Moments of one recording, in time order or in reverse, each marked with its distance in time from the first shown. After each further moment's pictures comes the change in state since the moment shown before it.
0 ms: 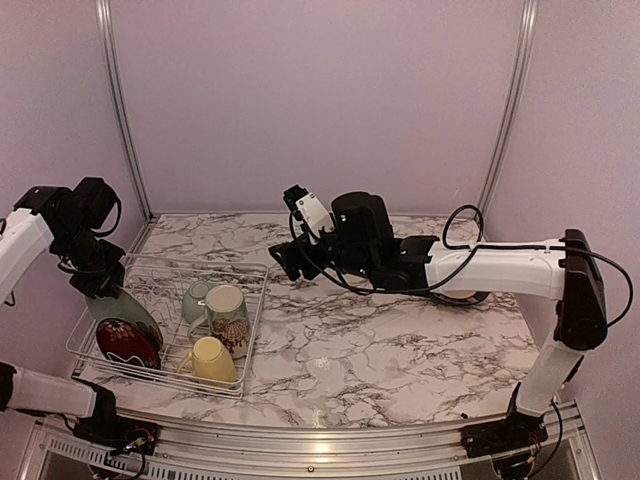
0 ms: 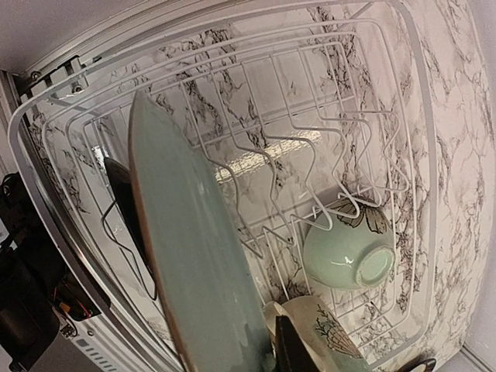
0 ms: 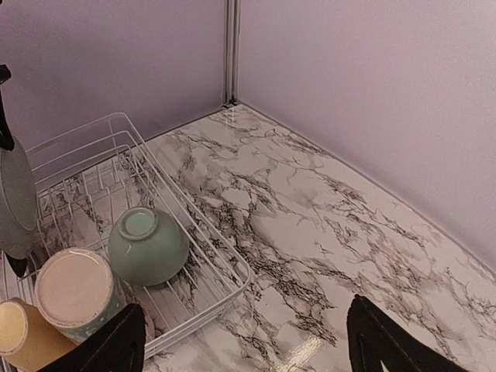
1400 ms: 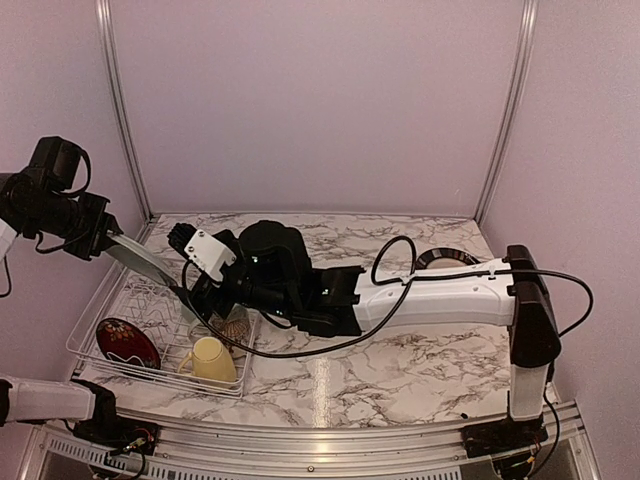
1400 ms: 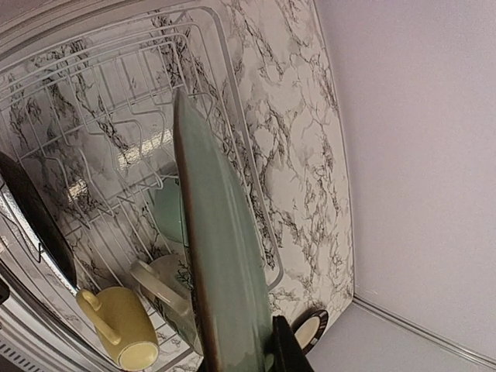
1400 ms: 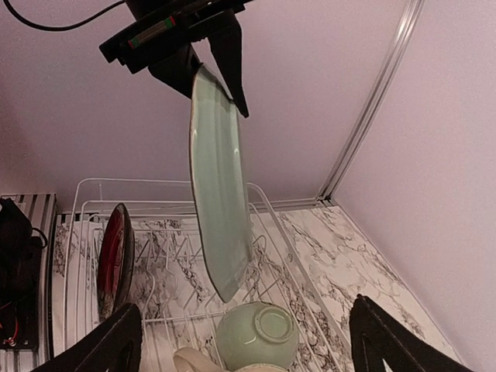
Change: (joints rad) left arm 0.000 -0.095 0.208 0.142 0.113 -0.064; right arm 0.293 0.269 0.358 0.090 0.009 -0.256
